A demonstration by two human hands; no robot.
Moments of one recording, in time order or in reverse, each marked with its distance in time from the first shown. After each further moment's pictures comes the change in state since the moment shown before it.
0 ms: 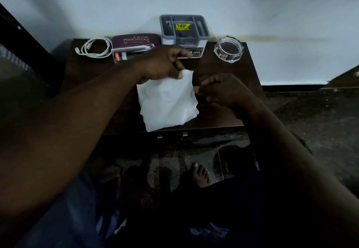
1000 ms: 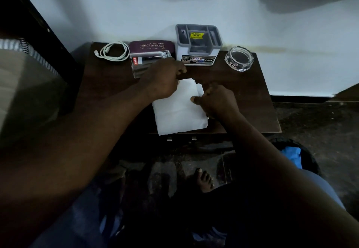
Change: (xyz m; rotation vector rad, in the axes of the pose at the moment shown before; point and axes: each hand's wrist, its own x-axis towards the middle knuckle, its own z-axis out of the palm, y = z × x) left_hand -0.033 -0.019 0.010 0.632 0.371 0.102; right_hand 0.023 0.008 0.050 -0.559 0.171 -0.095
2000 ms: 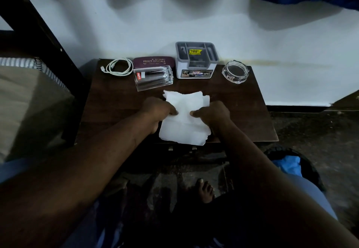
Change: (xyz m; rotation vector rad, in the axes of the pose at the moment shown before) left_hand -0.053 0.031 -0.003 -0.897 -0.034 -0.901; right_hand -0.003 -0.004 0.009 0.330 -0.033 0.304
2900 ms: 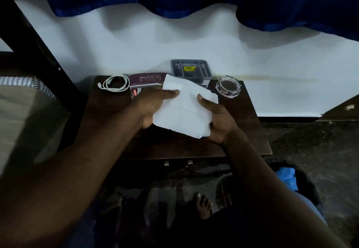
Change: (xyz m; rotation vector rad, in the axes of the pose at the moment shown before) left_hand 0.007 0.051 -0.015 -0.333 -0.289 0.165; right_hand -0.025 -0.021 -0.036 1.142 -0.597 -0.053
